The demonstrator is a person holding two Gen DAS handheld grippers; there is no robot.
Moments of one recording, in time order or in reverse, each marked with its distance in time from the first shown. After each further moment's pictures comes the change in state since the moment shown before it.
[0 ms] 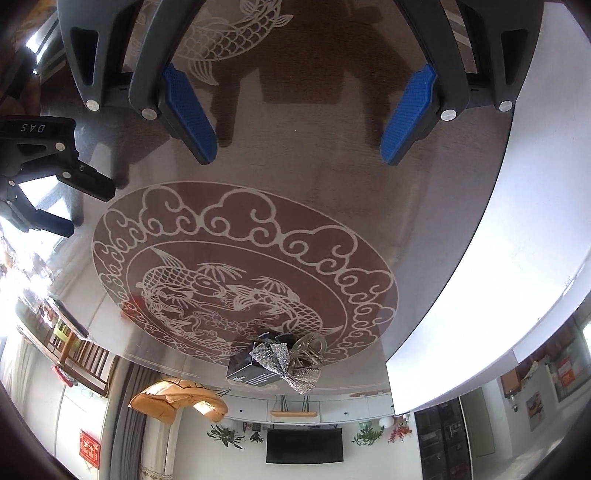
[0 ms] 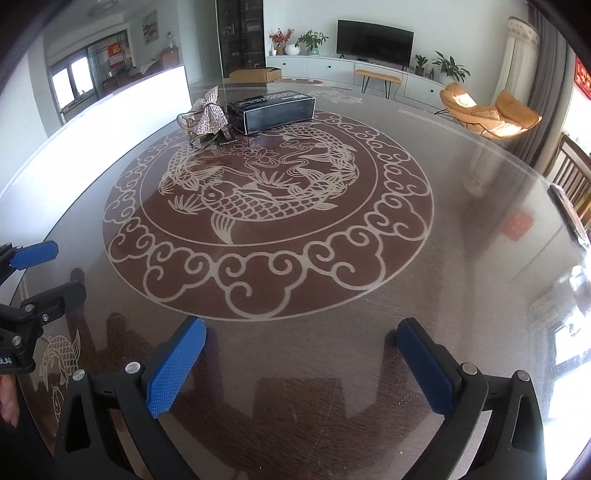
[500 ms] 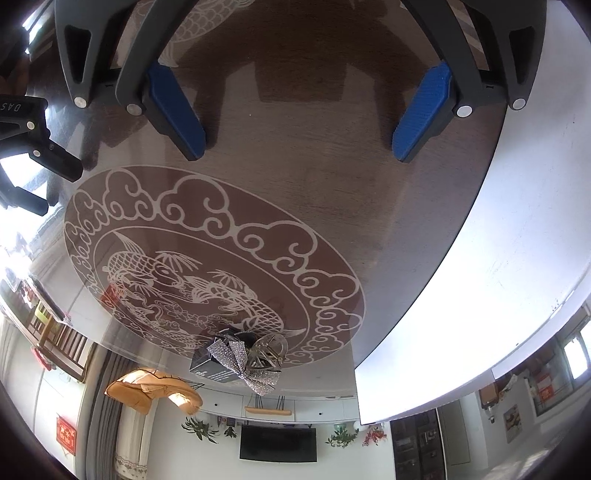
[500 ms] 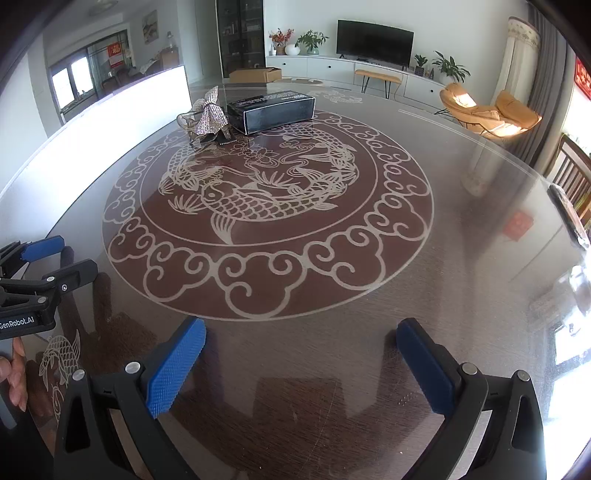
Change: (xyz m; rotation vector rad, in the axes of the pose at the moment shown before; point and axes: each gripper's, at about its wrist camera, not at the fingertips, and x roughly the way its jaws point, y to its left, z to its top) left arm 0.006 0.017 0.001 -0.065 -0.016 0.054; right arm 0.000 0.000 0.000 0.000 0.000 0.000
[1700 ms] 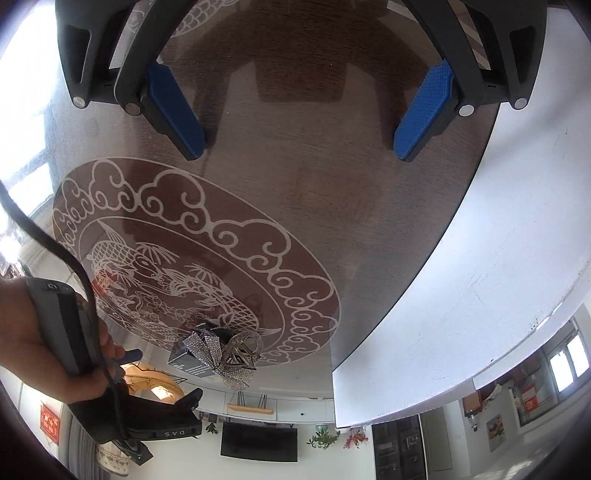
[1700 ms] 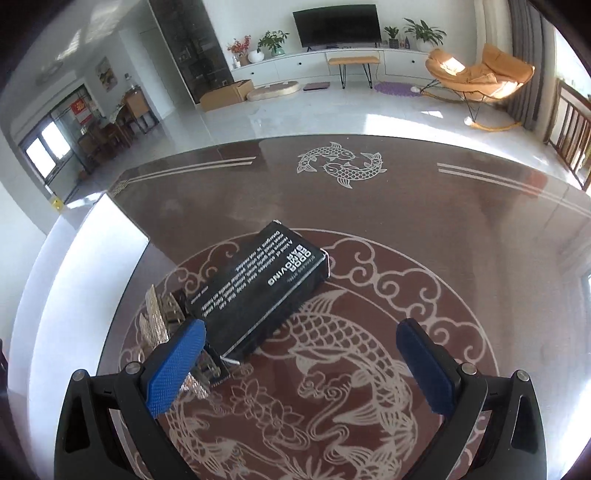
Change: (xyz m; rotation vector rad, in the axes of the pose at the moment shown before) left arm -0.002 0.010 -0.002 -0.050 0.000 0.034; right arm 0.114 -0.021 0.238 0.345 0.037 0.103
